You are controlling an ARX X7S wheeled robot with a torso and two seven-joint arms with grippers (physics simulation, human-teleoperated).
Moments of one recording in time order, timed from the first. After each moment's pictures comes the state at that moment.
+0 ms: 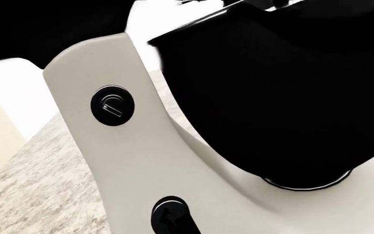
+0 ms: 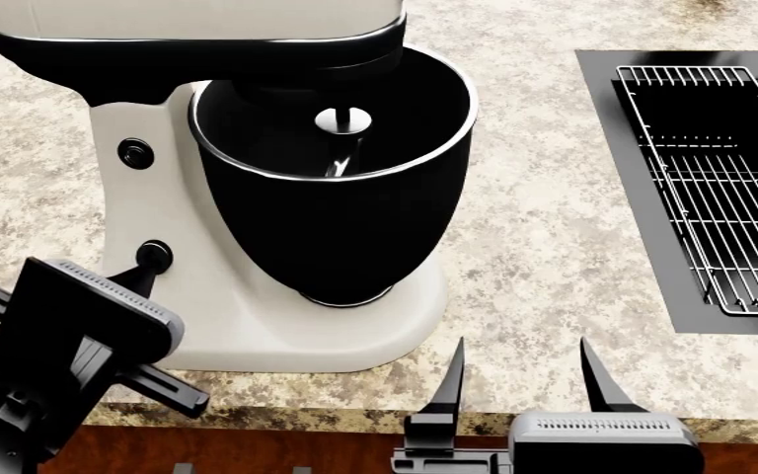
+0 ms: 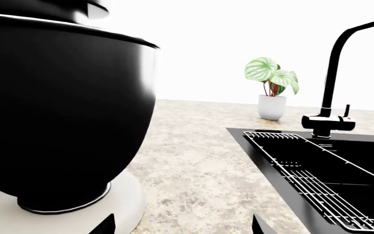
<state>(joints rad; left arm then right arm) -0.56 -0.33 0.35 0.19 -0.11 -0.66 0.05 0.19 0.25 -0.25 -0.20 0.20 0.17 0.29</state>
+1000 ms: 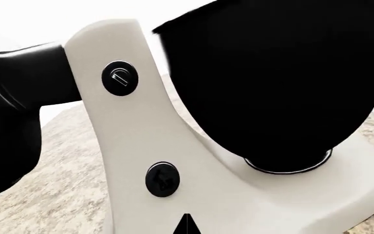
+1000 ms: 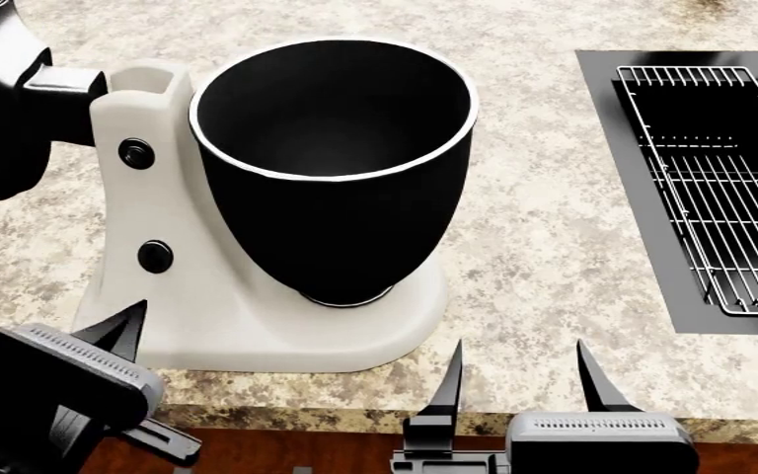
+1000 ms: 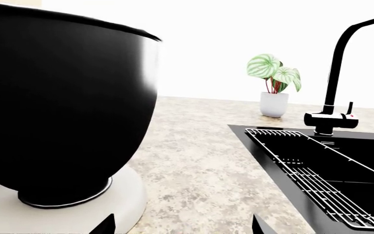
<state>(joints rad) -0.38 -0.35 0.31 0.26 -0.14 -0.51 -0.01 0.20 0.27 -0.28 -0.18 0.21 0.16 0.30</state>
